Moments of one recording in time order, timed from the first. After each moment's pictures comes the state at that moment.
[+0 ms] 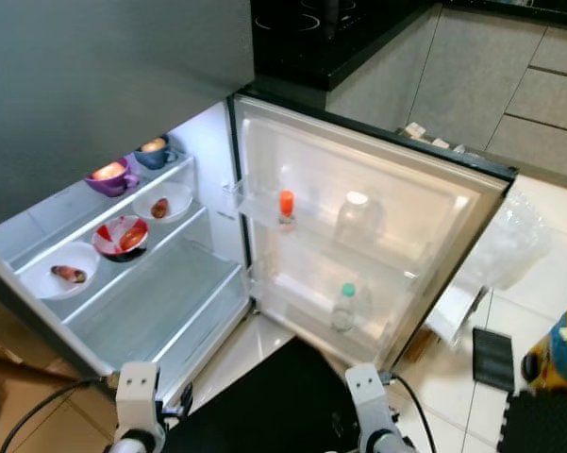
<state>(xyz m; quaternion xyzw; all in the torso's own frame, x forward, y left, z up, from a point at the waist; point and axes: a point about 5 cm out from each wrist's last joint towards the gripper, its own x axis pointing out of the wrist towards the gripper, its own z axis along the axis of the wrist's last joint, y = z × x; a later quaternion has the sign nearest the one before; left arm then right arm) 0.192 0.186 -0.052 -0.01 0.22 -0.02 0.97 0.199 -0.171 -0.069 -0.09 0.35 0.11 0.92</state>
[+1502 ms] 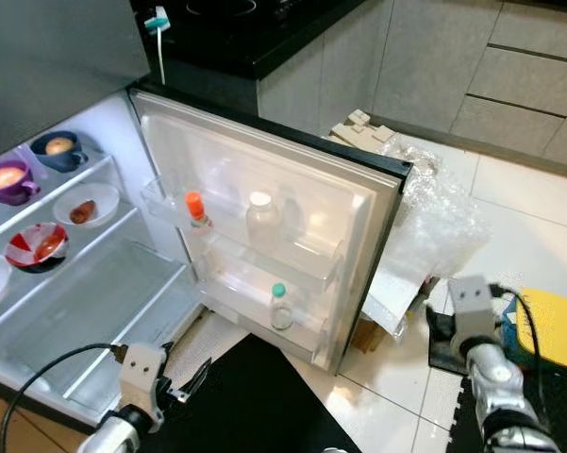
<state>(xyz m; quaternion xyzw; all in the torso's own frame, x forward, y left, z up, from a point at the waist) 0.207 0.185 -0.004 0.04 0.06 -0.22 0.97 0.294 -0.305 0.061 -0.14 0.12 -0.08 0.98</state>
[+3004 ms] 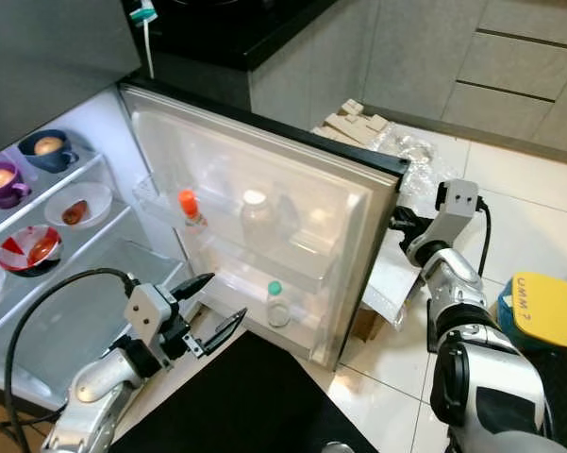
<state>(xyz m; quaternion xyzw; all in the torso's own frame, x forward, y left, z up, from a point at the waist) 0.244 0.155 0.095 0.08 -0.08 -0.38 0.92 0.372 -0.231 0.137 0.15 0.01 0.13 0.98</state>
